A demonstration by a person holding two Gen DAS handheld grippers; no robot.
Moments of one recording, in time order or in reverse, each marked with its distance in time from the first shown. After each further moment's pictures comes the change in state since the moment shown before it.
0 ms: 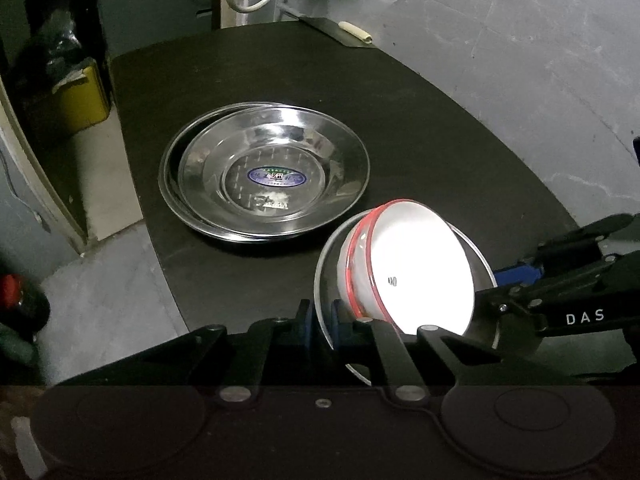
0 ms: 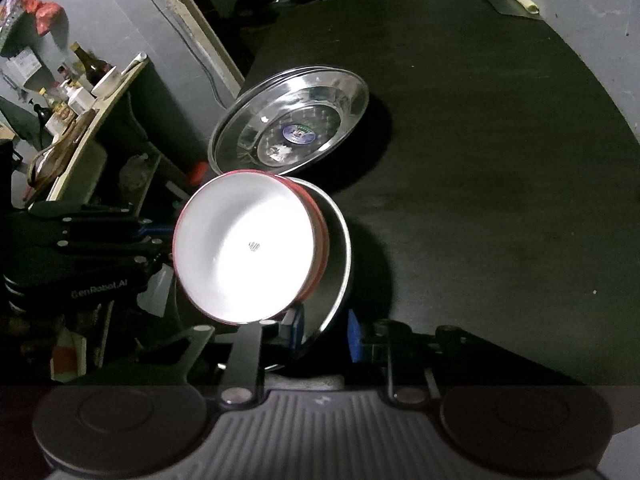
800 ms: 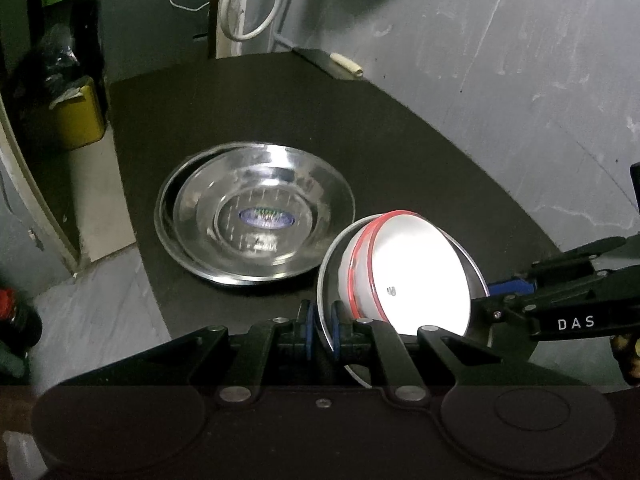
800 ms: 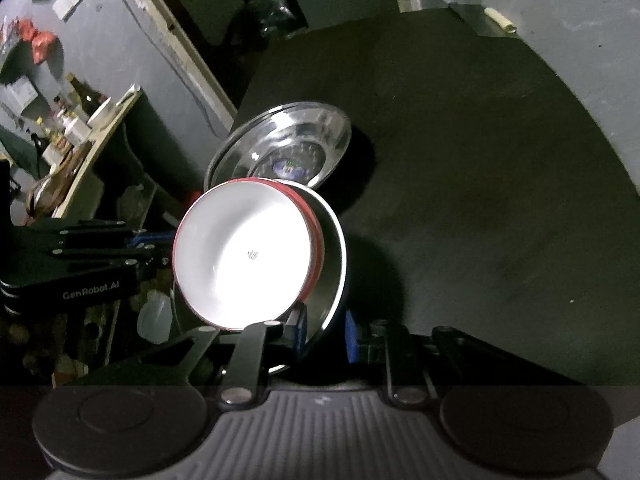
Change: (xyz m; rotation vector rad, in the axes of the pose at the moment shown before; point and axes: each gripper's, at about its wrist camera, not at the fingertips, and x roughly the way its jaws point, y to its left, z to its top) left arm -0.014 -0.005 0.013 0.006 -0.087 -0.024; right arm -0.021 -0.007 0.001 0.040 -0.100 -0.015
